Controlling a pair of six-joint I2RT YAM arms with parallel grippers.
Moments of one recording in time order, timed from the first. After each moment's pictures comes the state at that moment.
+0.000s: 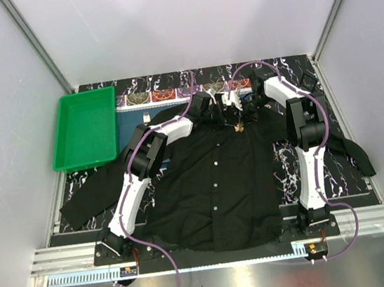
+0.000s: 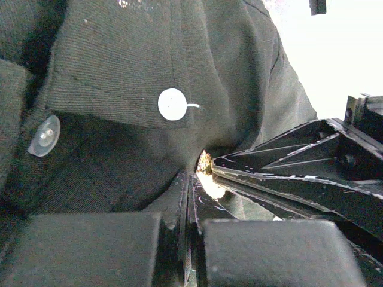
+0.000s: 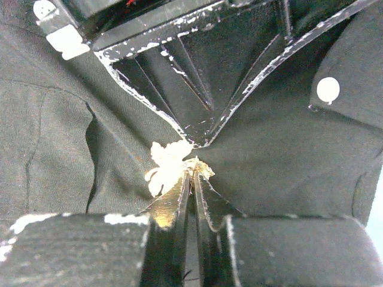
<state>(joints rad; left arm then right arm) -0.63 2.46 1.80 0.03 0.43 -0.89 0.14 2.24 1.76 -0.93 -0.66 -1.35</state>
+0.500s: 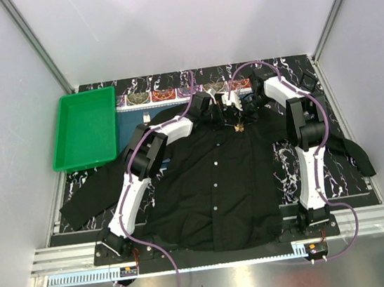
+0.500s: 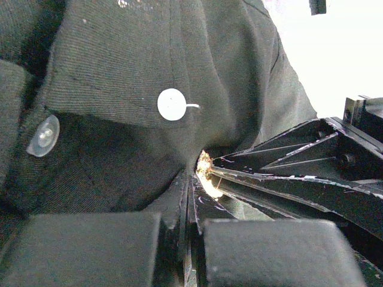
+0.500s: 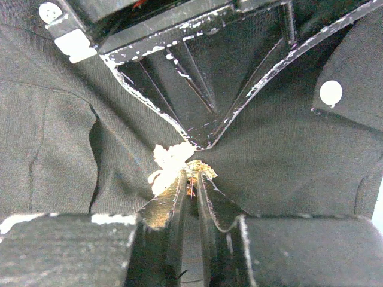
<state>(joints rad) -0.63 2.46 1.80 0.03 0.43 -0.89 0.15 2.25 1.76 -0.94 -0.67 -1.36</state>
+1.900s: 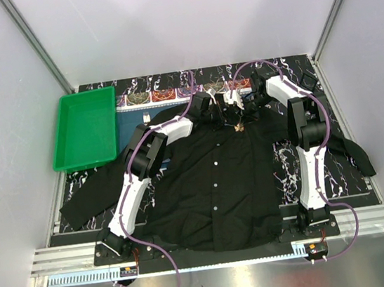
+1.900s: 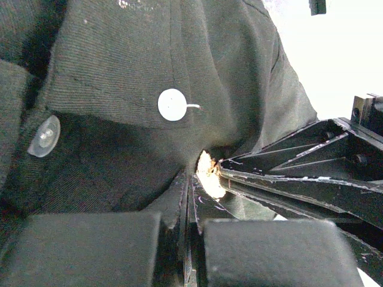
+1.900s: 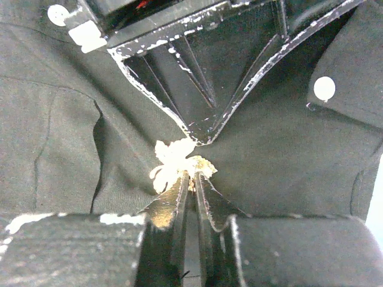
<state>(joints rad) -0.63 2.46 1.80 0.03 0.43 -0.89 0.13 2.24 1.77 -0.95 -0.69 -1.38</state>
